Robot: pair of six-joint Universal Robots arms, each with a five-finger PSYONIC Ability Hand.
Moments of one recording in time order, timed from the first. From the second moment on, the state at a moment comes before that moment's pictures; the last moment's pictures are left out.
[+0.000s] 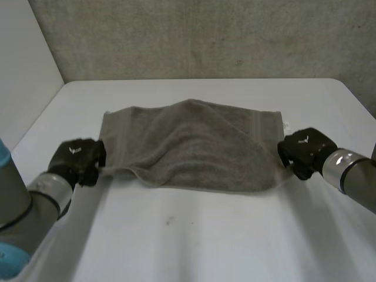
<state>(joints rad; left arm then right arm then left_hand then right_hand) 4.49 -1.78 -1.93 3.42 -1.46 3.36 1.74 -1.20 1.58 0.12 1.27 2.48 1.15 1.22 1.22 1.22 1.03 1.36 1.19 1.19 1.20 0.99</state>
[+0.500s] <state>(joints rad) 4.53 -1.26 -2.14 3.14 -1.46 3.58 1.56 -1.58 1.65 0.57 1.27 2.23 1.15 1.22 1.22 1.22 1.03 1.36 1.19 1.19 1.20 0.99</state>
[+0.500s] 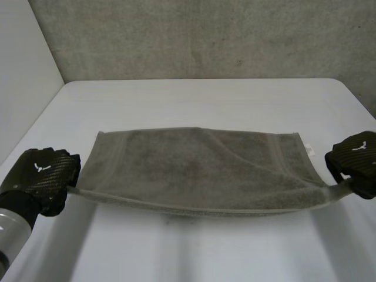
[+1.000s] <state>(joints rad) 4.54 -1.78 -1.77 3.37 -1.41 3.58 1.63 -1.16 1.39 0.40 1.34 2.39 1.15 1.22 1.22 1.22 1.03 1.36 1.19 1.19 1.20 0.99</state>
